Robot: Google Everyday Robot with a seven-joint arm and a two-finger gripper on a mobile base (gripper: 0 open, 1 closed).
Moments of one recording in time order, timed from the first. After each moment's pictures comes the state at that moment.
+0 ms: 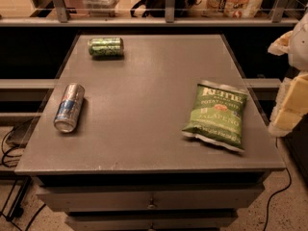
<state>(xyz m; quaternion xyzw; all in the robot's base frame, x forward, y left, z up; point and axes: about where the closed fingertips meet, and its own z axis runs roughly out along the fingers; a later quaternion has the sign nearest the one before) 0.438 -0.217 0.976 -0.60 0.78 -0.03 0.16</state>
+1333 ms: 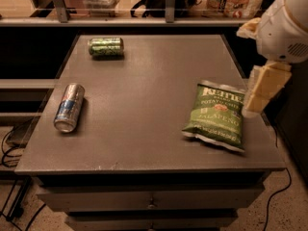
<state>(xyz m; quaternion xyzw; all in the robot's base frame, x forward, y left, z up) 0.483 -0.175 0.980 -0.67 0.71 -0.05 0.21</state>
